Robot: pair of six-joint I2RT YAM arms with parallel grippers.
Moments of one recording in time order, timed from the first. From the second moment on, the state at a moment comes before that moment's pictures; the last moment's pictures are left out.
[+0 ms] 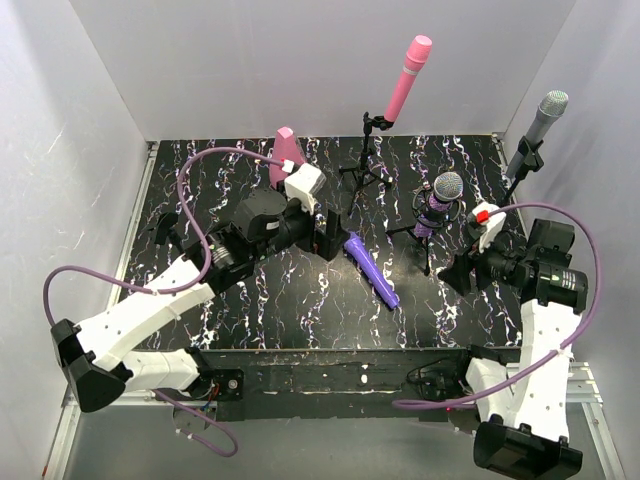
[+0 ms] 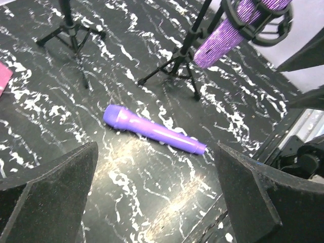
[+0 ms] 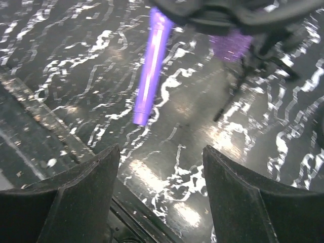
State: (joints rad) left arm -0.89 1.19 1.20 -0.29 -0.05 -0.24; right arm -0.28 0.79 1.00 -1.11 -0.84 -0.64
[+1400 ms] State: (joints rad) left arm -0.09 1.15 1.48 -0.92 -0.40 -0.11; right arm 0.71 1.35 1.15 -1.03 -0.80 -0.79
